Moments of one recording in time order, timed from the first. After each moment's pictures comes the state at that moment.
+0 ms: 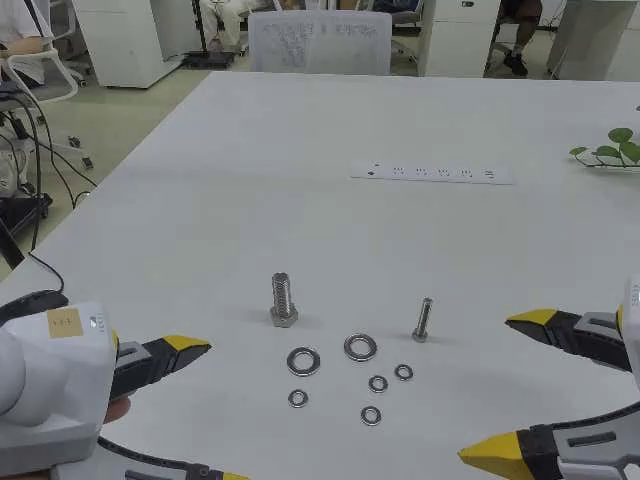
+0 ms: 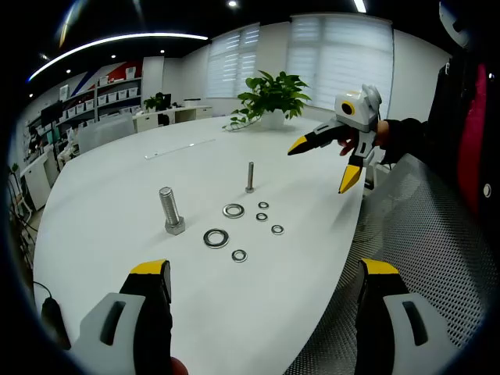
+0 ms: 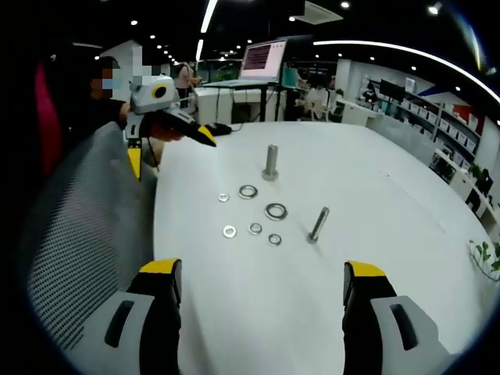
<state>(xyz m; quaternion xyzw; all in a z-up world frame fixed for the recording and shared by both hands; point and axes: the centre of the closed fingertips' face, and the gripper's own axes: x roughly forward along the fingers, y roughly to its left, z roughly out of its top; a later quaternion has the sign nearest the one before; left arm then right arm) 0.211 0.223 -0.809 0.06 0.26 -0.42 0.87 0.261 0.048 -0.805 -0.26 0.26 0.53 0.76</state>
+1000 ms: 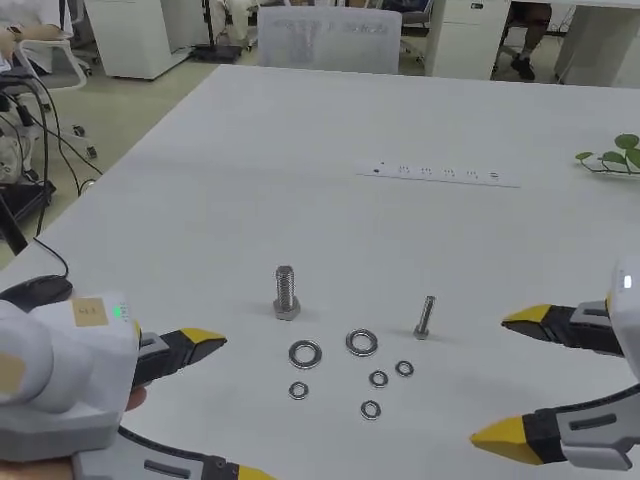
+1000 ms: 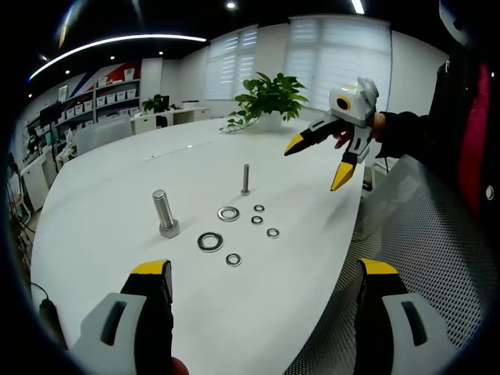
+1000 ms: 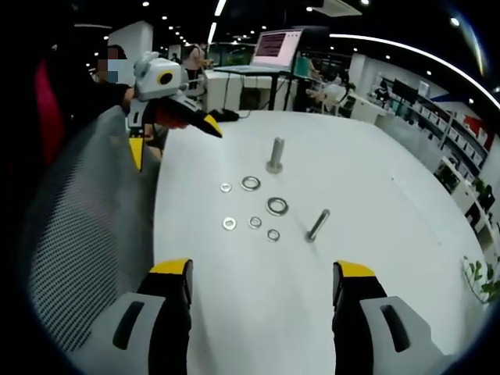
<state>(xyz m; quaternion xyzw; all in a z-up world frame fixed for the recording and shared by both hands) 0.213 0.218 -0.810 0.06 0.26 -0.42 0.87 0.261 0.046 -0.807 -0.27 0.26 0.53 0.76</state>
